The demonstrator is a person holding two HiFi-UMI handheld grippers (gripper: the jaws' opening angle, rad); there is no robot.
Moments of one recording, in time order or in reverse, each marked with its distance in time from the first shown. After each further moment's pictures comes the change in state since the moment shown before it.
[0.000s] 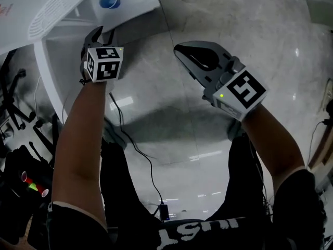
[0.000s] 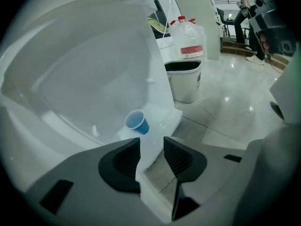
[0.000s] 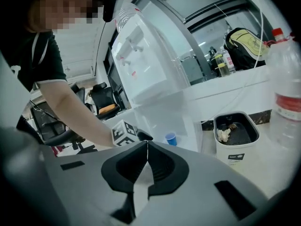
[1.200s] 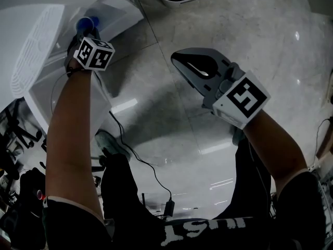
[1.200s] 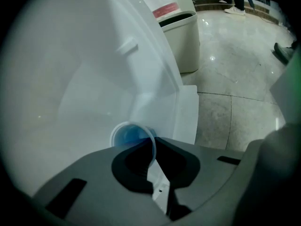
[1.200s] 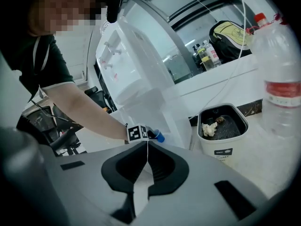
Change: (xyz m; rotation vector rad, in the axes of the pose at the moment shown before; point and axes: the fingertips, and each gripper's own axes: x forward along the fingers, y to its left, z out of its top) left arm 0.117 0.030 0.023 0.445 0.199 0.012; right arm -0.010 -0.067 -0.010 0.090 -0.008 -0.050
